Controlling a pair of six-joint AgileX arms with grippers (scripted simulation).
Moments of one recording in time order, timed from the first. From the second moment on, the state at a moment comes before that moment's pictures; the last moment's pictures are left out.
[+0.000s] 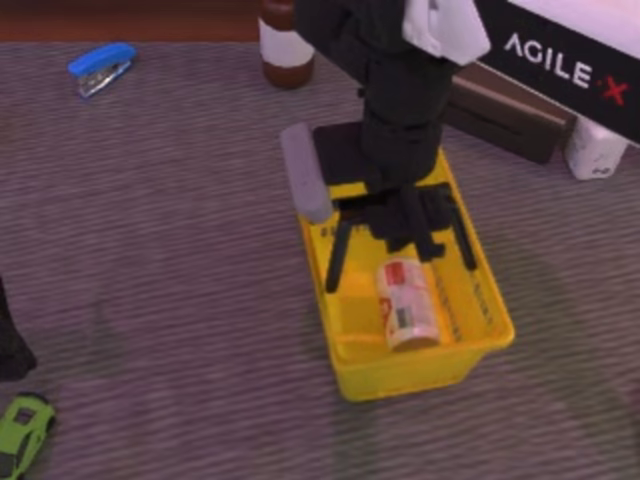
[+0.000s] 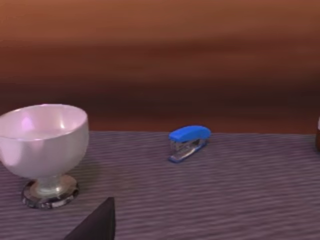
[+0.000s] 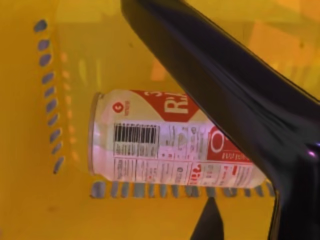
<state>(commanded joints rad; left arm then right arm) 0.02 0.00 0.00 0.00 0.00 0.00 0.67 2.24 2.10 -1.43 0.00 -1.07</state>
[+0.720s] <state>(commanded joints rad) 0.02 0.00 0.00 0.00 0.00 0.00 0.64 2.23 2.28 -1.62 0.00 -1.11</state>
